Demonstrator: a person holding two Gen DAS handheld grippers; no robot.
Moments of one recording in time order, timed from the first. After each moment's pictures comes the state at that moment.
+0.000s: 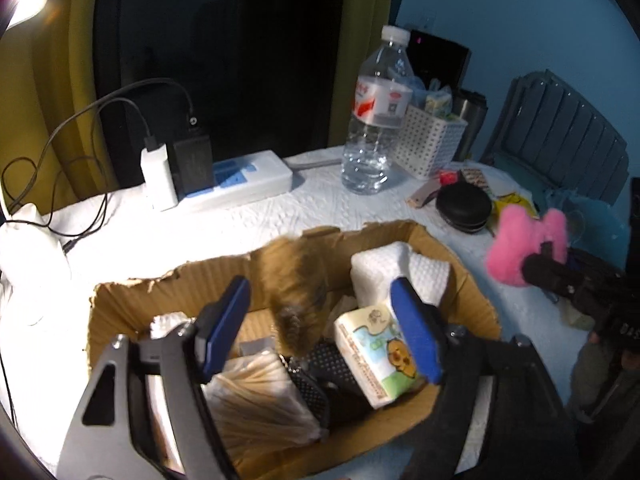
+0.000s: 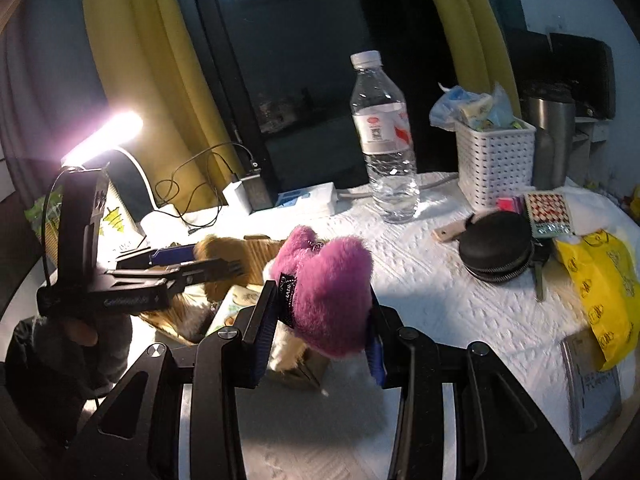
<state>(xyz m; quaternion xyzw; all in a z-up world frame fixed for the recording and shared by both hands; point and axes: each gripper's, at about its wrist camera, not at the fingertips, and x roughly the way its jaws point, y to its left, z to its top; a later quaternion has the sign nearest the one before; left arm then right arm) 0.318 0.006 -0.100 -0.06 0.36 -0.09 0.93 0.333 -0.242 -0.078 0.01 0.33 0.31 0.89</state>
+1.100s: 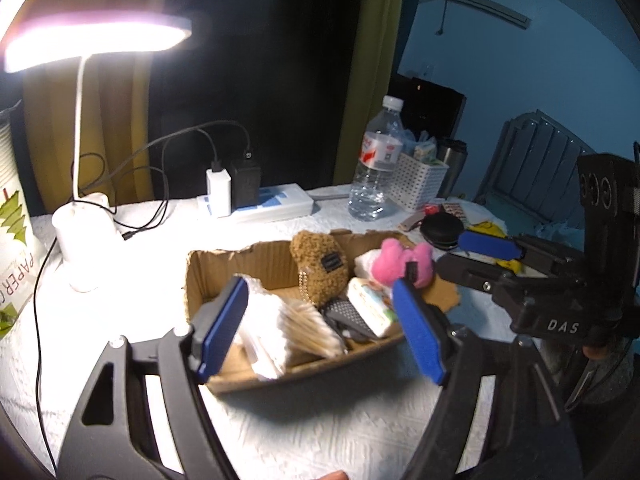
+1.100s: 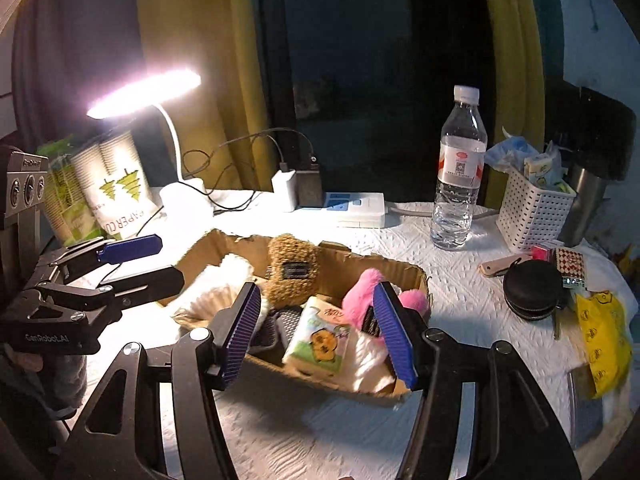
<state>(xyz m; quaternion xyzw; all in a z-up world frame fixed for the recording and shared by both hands) 0.212 0.053 -0.064 -0.09 0.28 -0.08 0.95 0.291 -0.151 -0.052 -0.09 0.32 0.31 0.89</state>
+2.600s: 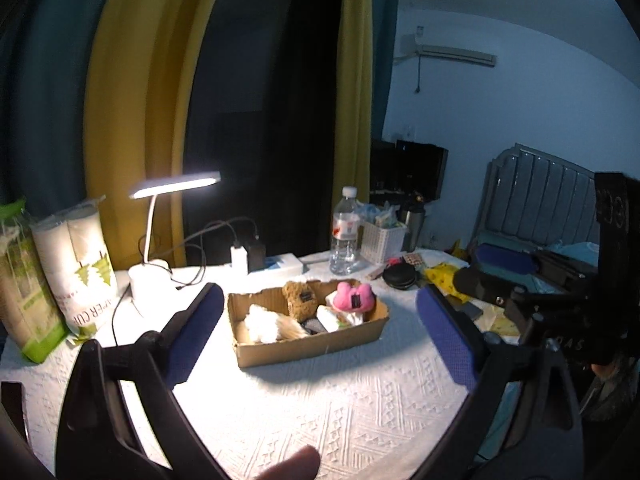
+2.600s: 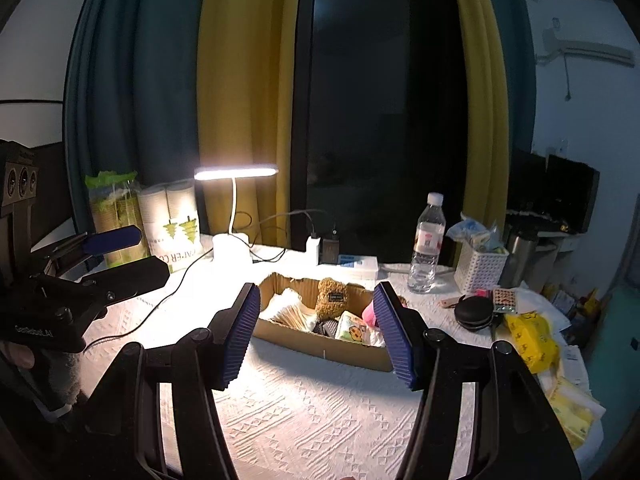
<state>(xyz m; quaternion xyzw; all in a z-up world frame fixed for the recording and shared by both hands) 0.028 0.033 0.039 -0.05 0.15 -0.06 0.99 0.108 -0.175 0.049 -0.10 0.19 0.28 0.93</state>
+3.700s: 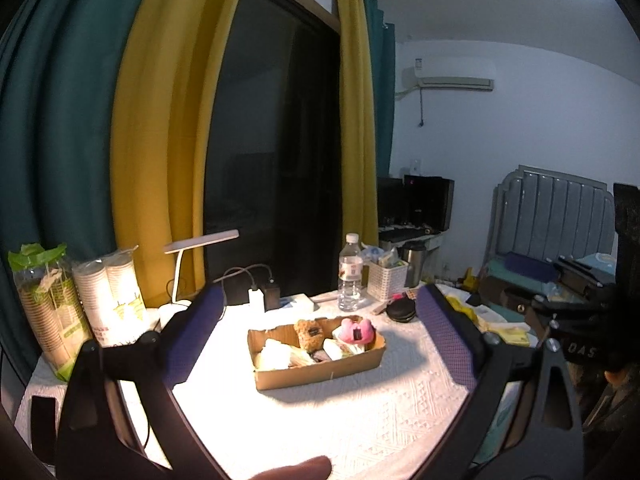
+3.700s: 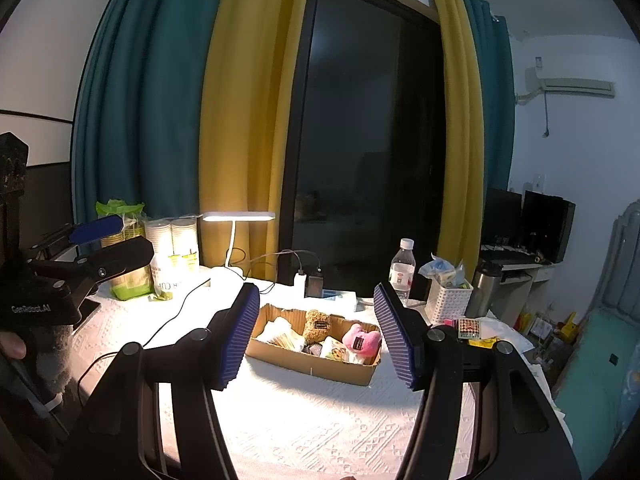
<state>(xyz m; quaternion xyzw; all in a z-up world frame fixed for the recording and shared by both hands) -0.039 0.022 0.091 -0.04 0.09 -0.03 1.00 0.039 -0.196 0.096 -0.10 0.12 0.26 0.95</state>
